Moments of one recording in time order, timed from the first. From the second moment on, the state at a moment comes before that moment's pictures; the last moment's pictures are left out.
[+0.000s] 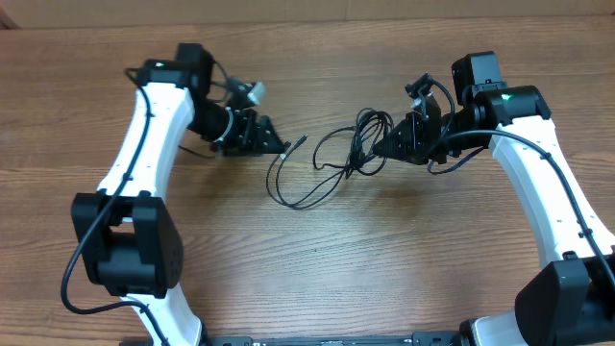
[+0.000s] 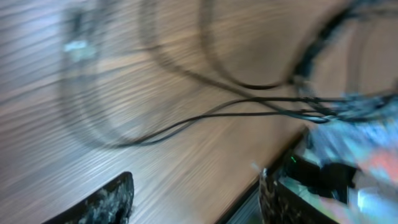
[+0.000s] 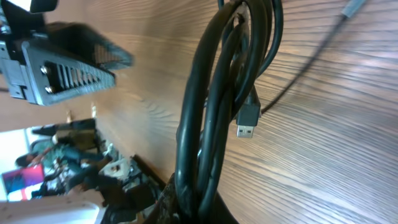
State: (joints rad) left arm -0.11 1.94 1.68 -1.30 0.77 0.19; right arm 0.12 1.65 1.44 -1.11 -0.83 0.13
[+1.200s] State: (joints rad) left arm -0.33 1.91 1.82 -1.27 0.21 -0.36; right arm 0.26 1.65 1.44 -1.12 -0.28 0.51
